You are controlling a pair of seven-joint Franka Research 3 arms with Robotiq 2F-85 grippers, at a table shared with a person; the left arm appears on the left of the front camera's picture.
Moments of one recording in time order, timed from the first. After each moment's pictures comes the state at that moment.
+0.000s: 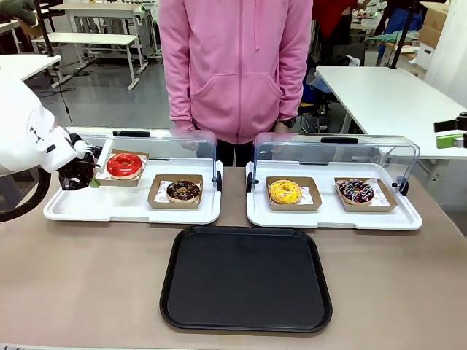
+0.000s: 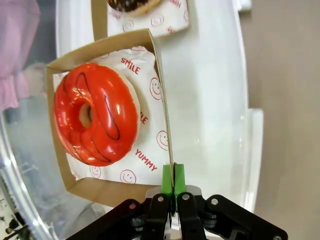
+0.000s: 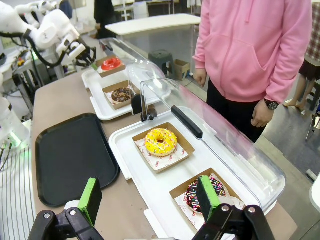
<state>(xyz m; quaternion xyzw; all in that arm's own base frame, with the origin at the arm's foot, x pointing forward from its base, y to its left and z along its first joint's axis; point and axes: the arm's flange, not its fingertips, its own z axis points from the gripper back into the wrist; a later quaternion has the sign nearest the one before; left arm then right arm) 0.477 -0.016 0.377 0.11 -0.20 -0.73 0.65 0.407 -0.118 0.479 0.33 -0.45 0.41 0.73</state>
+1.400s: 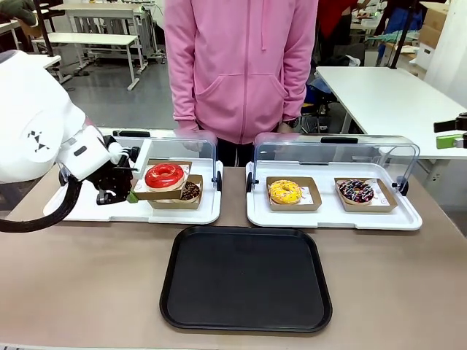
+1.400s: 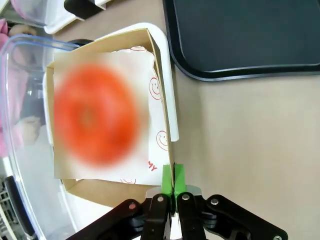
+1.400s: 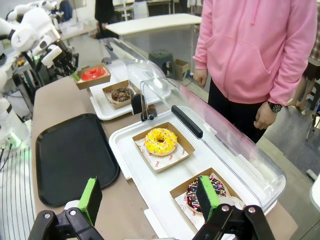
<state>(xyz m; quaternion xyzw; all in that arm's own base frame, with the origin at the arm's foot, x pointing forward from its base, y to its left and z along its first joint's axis) 0.397 -0.126 0.412 0.03 -0.21 -0.74 0.64 0.407 -0.118 0.478 0.33 -0.45 0.41 0.73</state>
